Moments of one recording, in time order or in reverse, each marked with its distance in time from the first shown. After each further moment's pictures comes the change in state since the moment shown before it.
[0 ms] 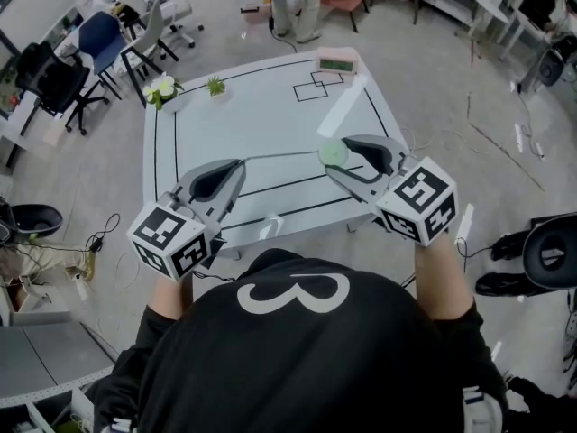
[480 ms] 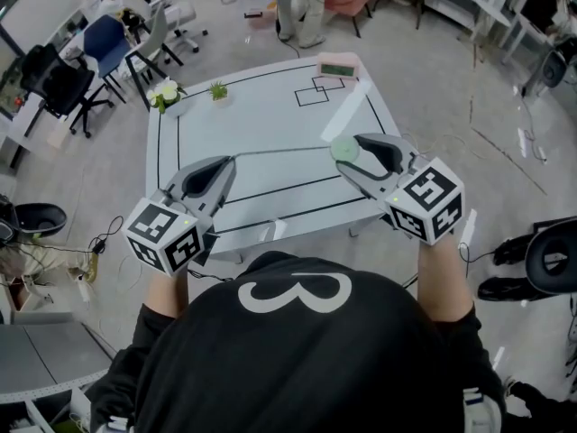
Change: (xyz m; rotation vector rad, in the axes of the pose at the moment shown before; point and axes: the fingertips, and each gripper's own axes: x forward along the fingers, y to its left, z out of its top) left arm -0.005 0.013 0.008 0.010 0.006 0.059; right arm -0.019 -0.021 -0.002 0.006 -0.019 -0.057
